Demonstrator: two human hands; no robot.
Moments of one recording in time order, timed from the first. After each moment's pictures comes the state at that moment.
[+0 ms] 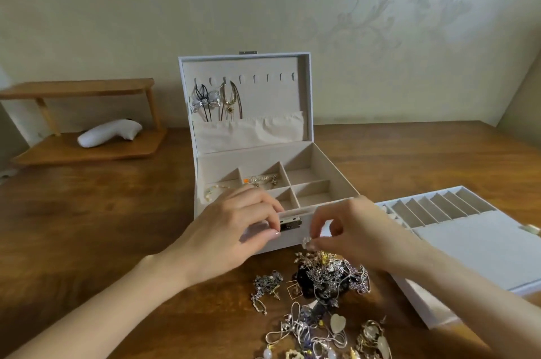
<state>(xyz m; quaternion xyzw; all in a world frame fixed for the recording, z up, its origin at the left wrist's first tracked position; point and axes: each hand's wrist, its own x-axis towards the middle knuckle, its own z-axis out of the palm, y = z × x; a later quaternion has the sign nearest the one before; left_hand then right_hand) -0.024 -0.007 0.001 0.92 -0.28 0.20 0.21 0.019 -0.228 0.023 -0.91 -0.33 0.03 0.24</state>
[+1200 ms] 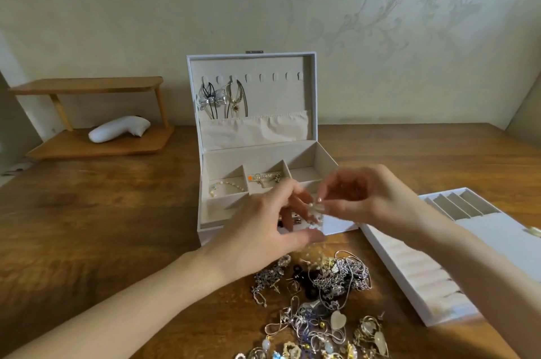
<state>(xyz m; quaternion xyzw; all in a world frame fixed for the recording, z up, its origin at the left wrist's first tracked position) -0.039 -0.054 0.022 0.90 -0.18 0.14 0.38 0.025 -0.236 0.050 -0.79 -0.36 0.07 0.49</state>
